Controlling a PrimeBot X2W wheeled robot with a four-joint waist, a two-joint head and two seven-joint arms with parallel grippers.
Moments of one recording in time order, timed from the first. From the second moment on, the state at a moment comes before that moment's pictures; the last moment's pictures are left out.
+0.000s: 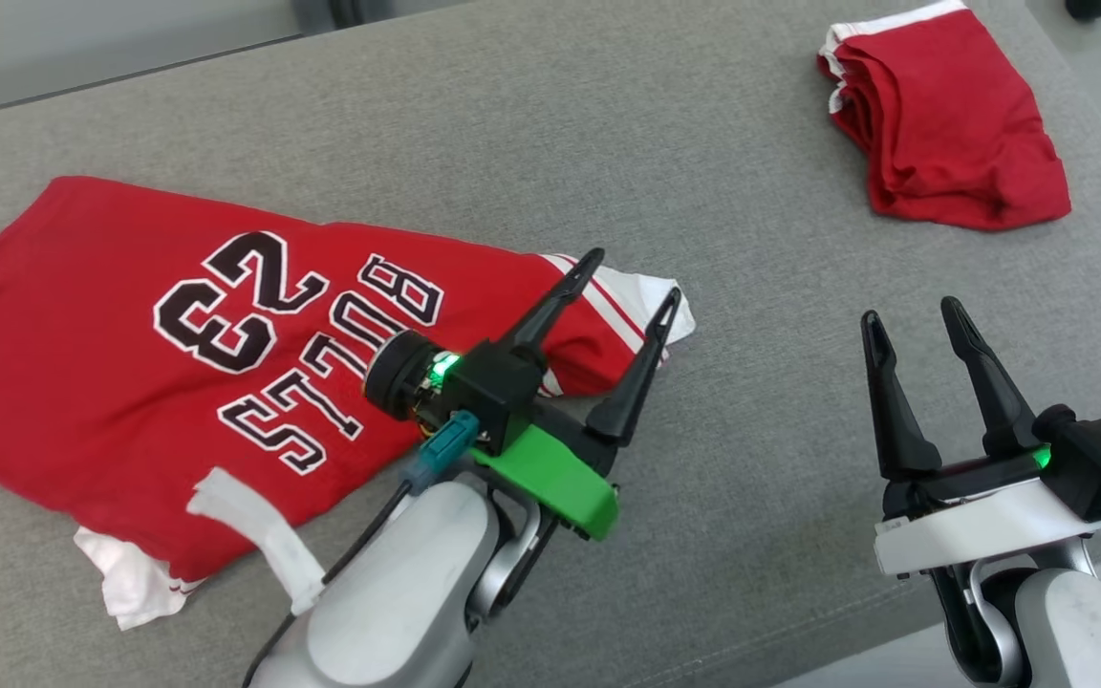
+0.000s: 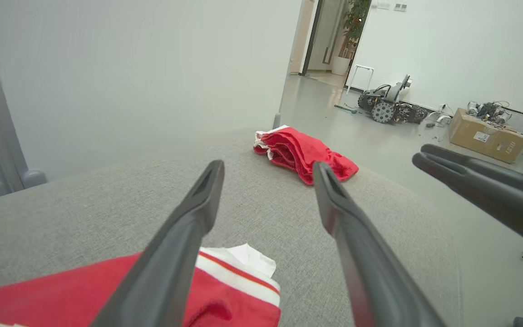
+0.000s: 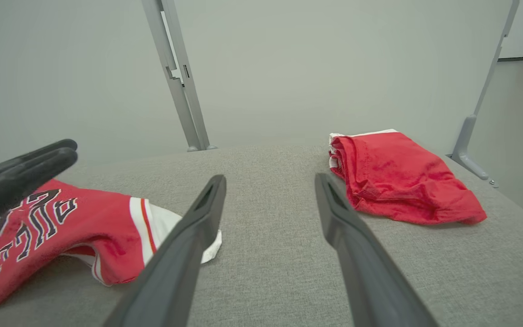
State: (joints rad) left arm -0.55 0.06 -0.74 0.29 -0.43 0.00 -0.24; right arm -0.07 -0.12 0.06 -0.11 0.24 0.13 -0.16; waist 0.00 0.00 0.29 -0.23
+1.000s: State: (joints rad) left arm -0.14 0.33 -0.33 0.12 -0.44 0.18 -0.26; right arm 0.07 -0.14 0.04 -0.14 0.24 0.13 -0.06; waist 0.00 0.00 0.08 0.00
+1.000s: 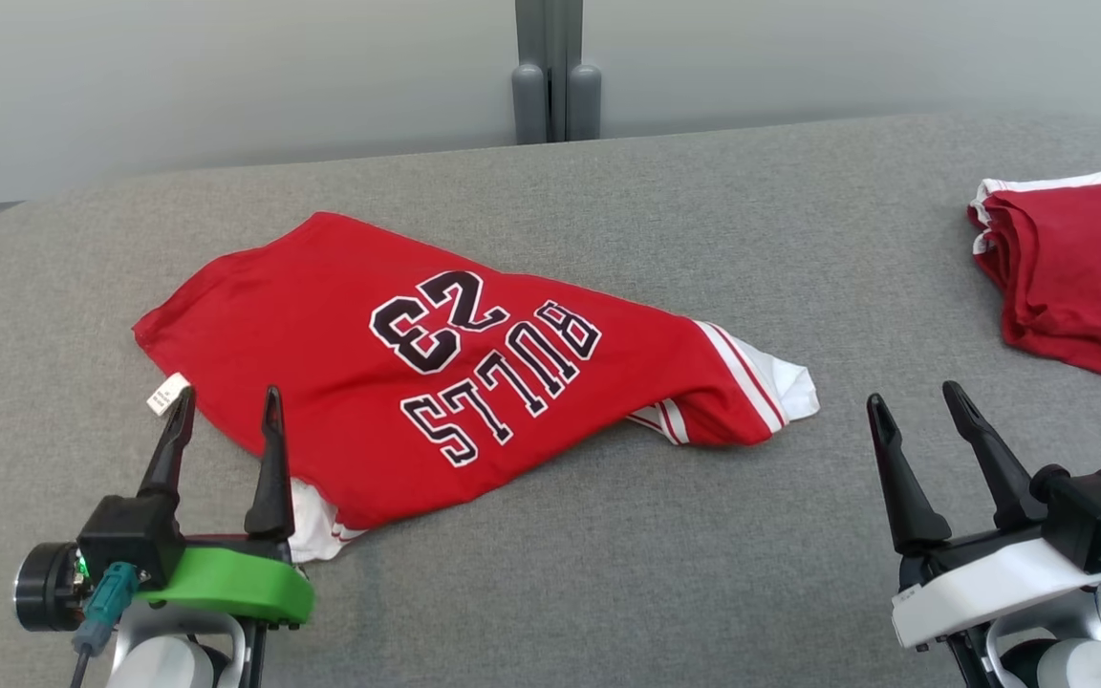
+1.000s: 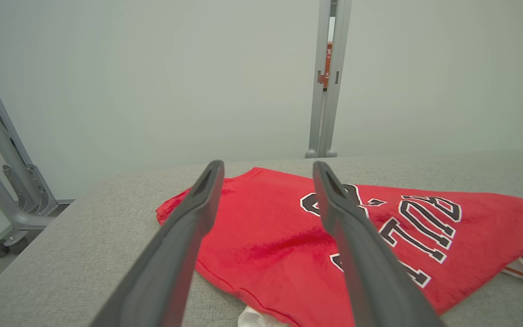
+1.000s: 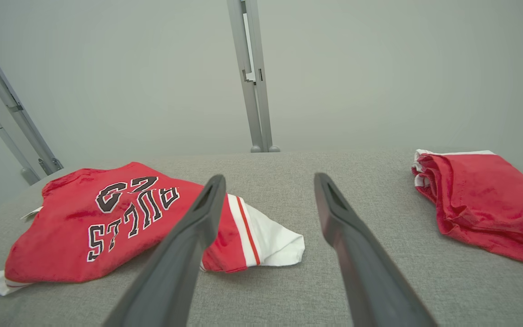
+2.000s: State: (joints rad) left arm -0.14 0.32 -0.33 0.09 -0.41 0.17 -0.26; right arm 0.05 -0.17 0.07 -0.15 0.25 0.13 -0.03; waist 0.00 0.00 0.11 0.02
